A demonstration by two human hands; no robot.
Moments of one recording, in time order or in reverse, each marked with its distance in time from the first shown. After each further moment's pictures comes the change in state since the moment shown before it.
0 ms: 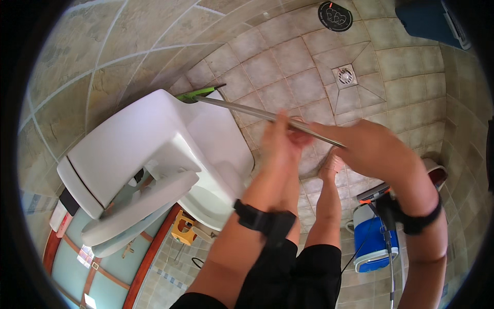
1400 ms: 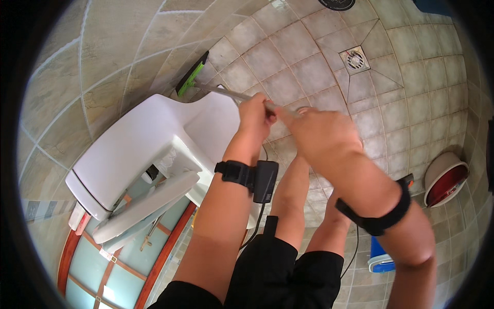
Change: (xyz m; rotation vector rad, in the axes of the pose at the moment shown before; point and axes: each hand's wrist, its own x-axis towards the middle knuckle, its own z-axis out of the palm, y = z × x) left_hand 0.102 0.005 -0.028 0.459 0.172 -0.023; right_hand 0.058 0.019 0.071 -0.149 0.204 0.099
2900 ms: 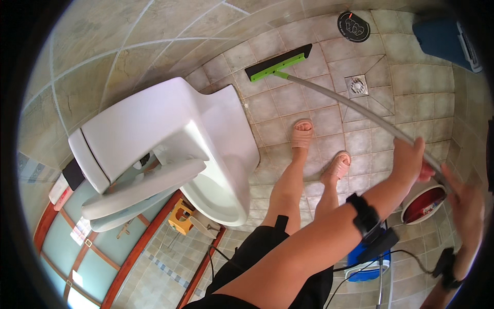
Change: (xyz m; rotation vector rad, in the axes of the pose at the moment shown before) left_hand -0.201 -0.044 0.206 -0.294 -0.539 -0.317; right_hand -0.213 0.089 -0.166 -0.328 0.055 0.222
